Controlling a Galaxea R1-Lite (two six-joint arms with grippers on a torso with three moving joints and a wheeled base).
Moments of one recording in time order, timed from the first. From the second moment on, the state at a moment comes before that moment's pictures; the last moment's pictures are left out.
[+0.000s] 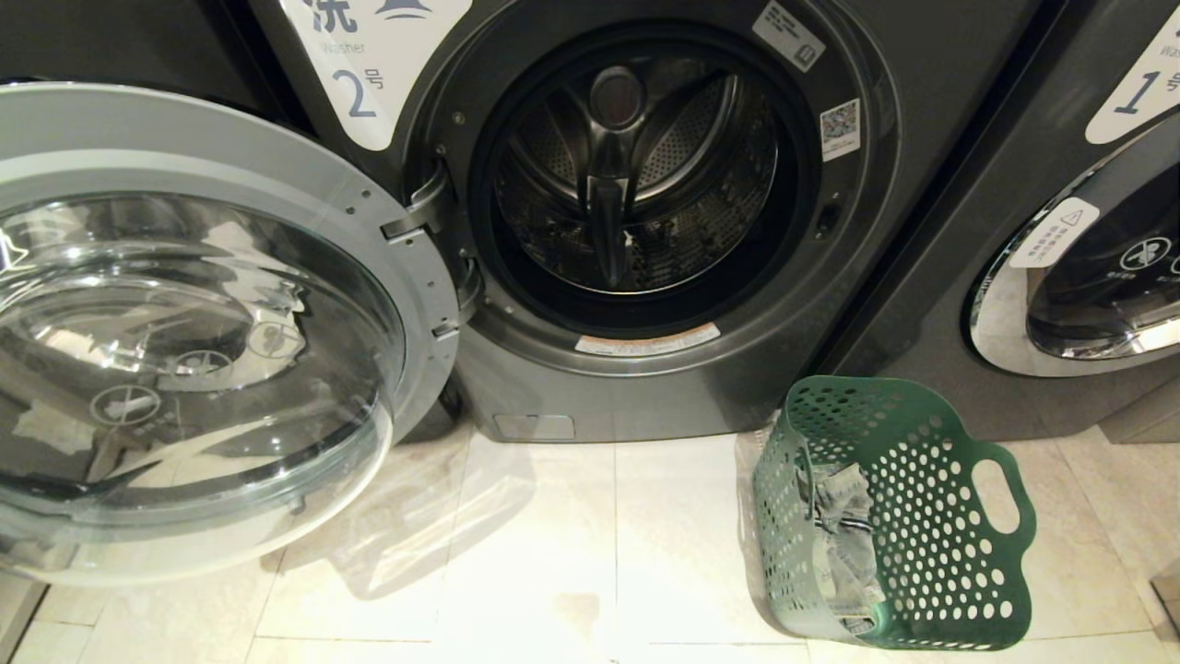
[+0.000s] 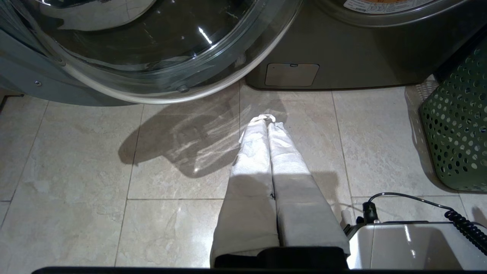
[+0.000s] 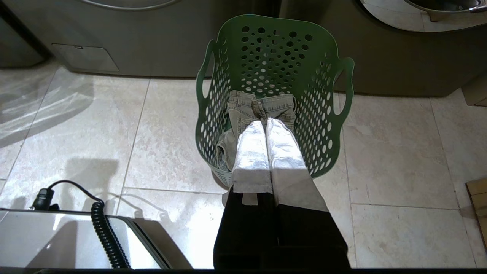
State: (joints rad) left arm -0.01 0.00 0.00 0.00 0.00 0.00; right arm 0.00 0.00 -0.02 0.06 0.00 -0.05
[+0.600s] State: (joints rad) left arm -0.01 0.00 0.00 0.00 0.00 0.01; right arm 0.00 0.00 -0.02 0.06 0.00 -0.05
